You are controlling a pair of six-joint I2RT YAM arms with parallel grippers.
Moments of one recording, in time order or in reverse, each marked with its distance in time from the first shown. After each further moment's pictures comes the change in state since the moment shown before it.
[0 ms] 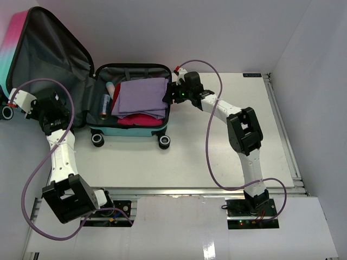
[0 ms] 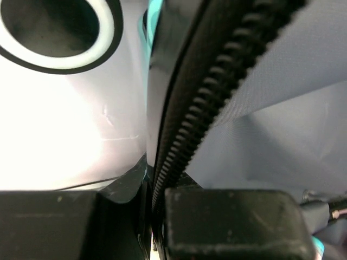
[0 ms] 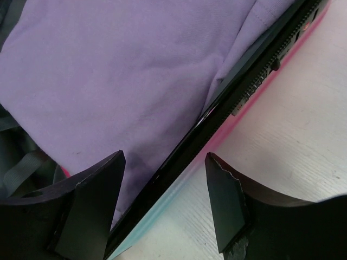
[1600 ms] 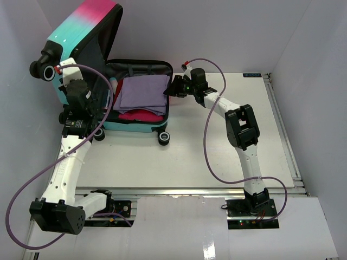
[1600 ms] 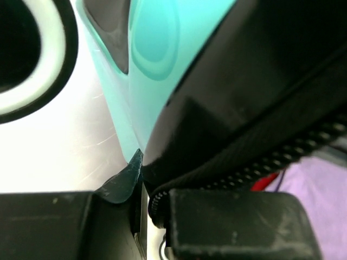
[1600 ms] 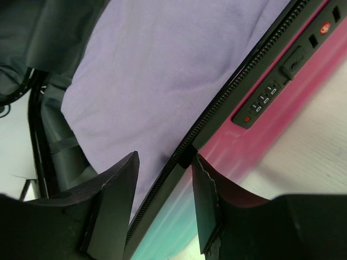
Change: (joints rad) left arm -0.519 -0.125 0.104 0.001 0.040 0.520; right arm -0.064 0.123 0.104 0.160 -0.203 0.316
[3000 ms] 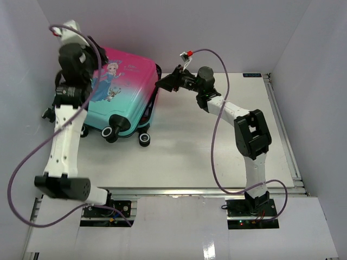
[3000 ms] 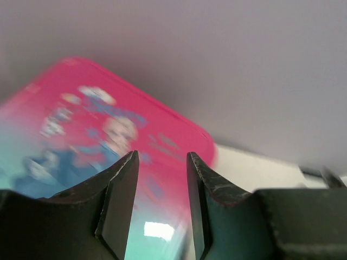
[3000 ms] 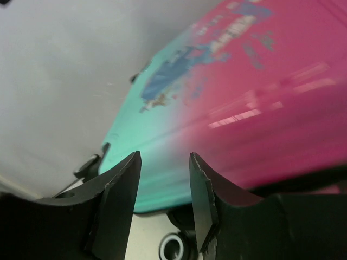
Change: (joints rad) left arm 0.043 0.312 0.572 -0.303 0.557 -0.355; right arm 0.041 -0.240 -0.236 0.575 -0.210 0.162
